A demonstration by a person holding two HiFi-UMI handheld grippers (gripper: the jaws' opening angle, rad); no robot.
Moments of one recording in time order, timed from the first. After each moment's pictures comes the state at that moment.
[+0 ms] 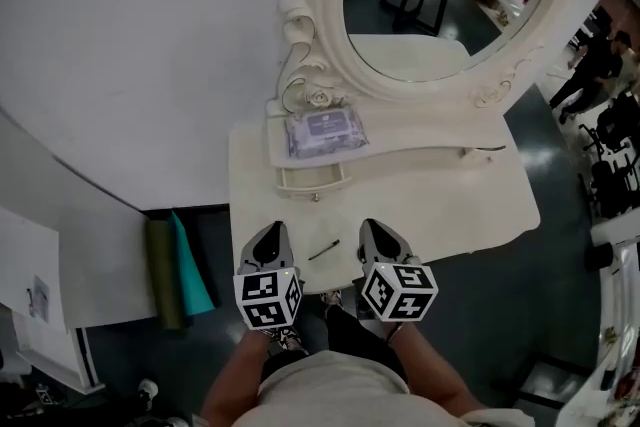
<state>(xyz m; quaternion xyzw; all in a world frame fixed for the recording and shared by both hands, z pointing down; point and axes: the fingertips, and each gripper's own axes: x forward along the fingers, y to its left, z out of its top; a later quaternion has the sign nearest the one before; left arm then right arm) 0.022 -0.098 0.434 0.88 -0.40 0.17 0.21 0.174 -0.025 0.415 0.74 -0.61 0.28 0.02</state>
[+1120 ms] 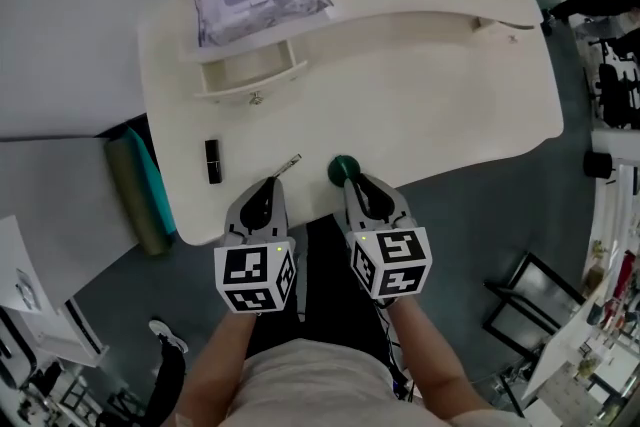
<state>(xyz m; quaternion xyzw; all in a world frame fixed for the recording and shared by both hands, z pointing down) 0.082 -0.024 0.549 0.87 -0.31 0.28 0.26 0.190 0.045 0.559 0.70 -0.58 0.39 0.16</state>
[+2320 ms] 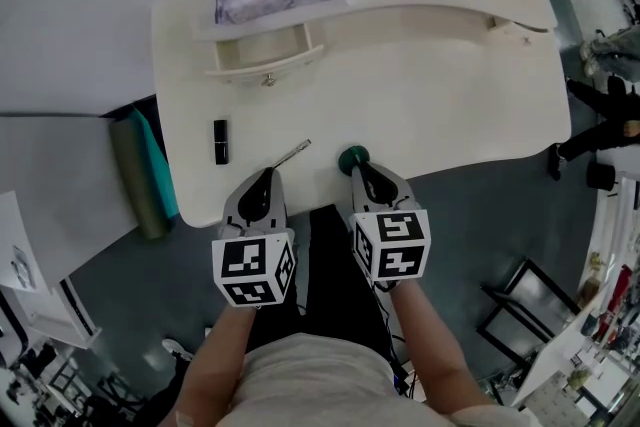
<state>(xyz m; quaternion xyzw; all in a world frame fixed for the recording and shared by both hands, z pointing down) 0.062 -0.023 0.548 0.86 -0.35 0.28 0.27 0.189 0.043 0.574 0.68 -0.59 0.39 0.21</state>
